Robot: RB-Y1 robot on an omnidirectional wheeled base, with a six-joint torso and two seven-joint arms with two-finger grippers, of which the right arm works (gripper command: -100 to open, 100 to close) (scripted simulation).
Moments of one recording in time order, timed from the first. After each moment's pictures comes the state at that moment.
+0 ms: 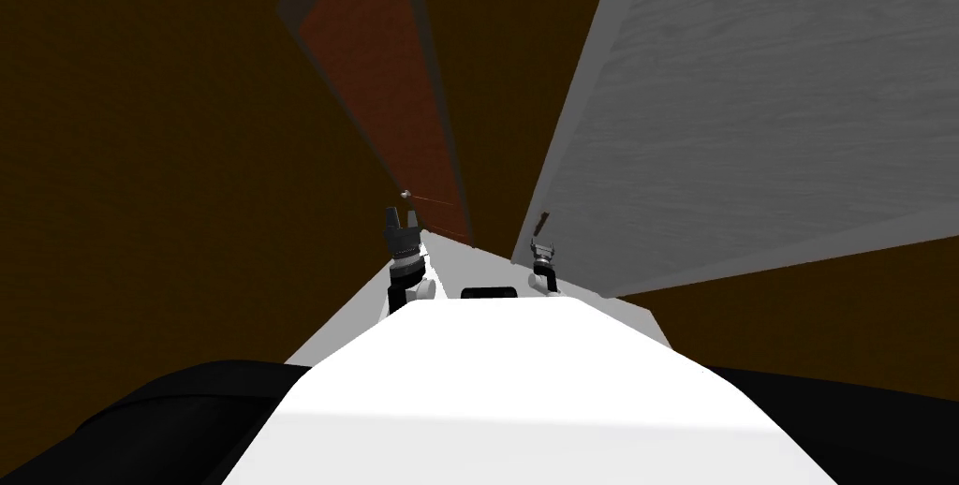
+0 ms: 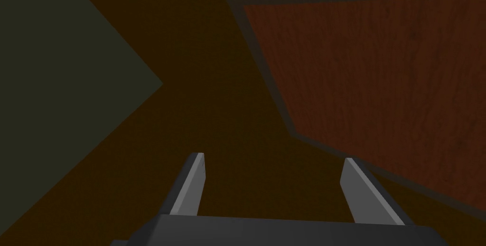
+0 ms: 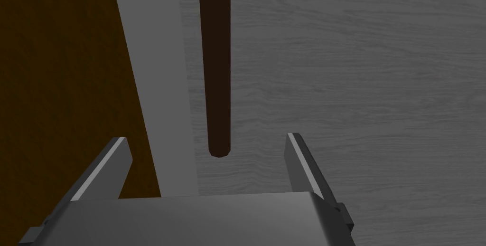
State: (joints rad) arm -0.04 -0.13 0.04 -0.78 -0.64 -0.82 -1.23
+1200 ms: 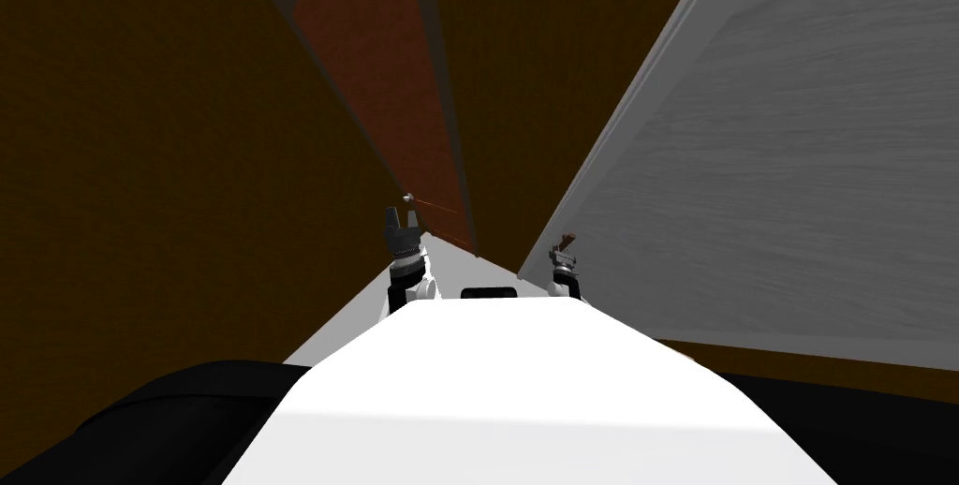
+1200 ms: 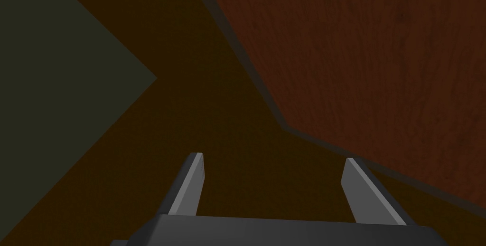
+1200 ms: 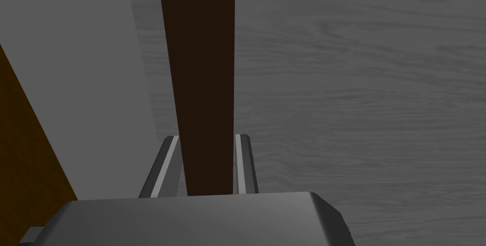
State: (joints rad) arm 0.03 -0.28 0.03 -0.74 -0.67 -0.84 -1.40
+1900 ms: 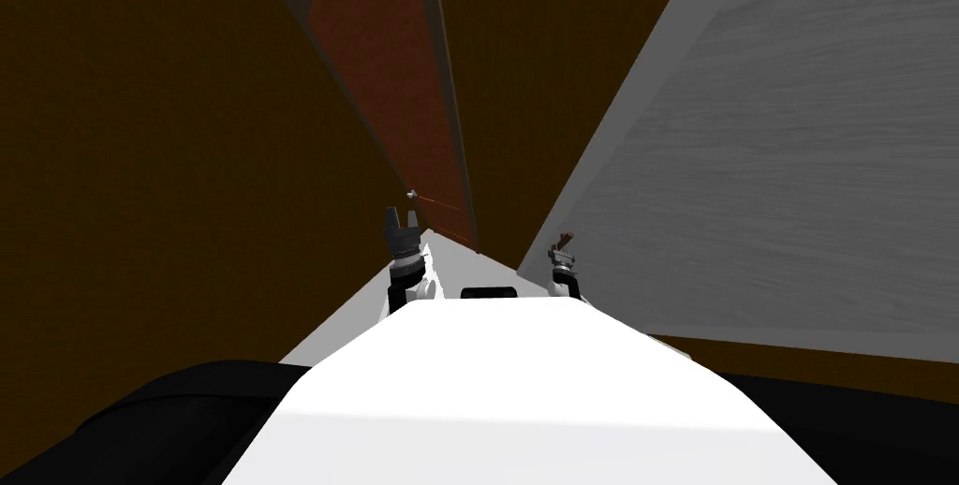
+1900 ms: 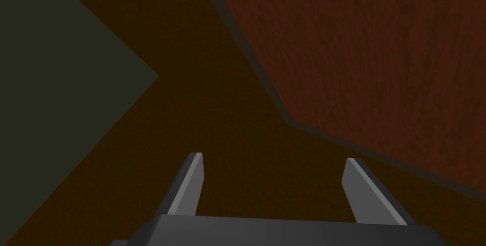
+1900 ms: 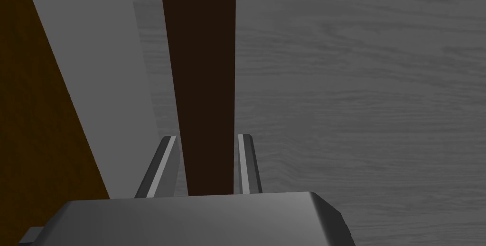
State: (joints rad) arm 0.03 -0.29 0.05 -0.75 -0.65 -0.84 -1.41
